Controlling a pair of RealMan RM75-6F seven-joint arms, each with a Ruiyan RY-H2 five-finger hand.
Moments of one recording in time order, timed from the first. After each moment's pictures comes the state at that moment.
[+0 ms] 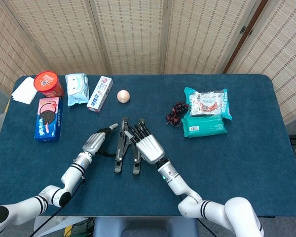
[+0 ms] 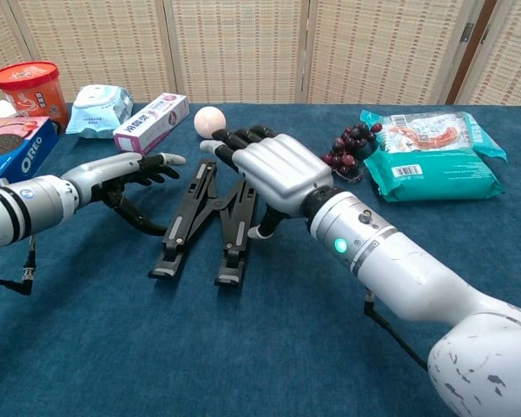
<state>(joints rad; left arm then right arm) -0.75 -1.72 -0.21 -1.04 1.23 0.74 -0.34 0.85 -2.10 0.21 -0.83 -1.47 1.10 -0.33</state>
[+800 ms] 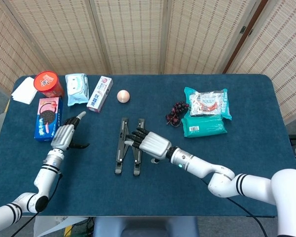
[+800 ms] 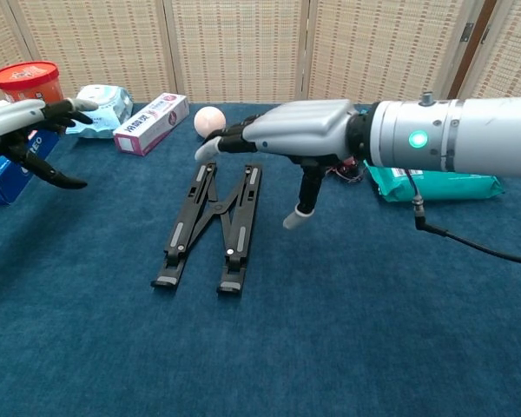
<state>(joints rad) -0.61 -1.50 -0.23 -1.24 1.16 0.95 -0.18 1.04 -1.49 0.11 -1.34 -1.62 0.70 0.02</state>
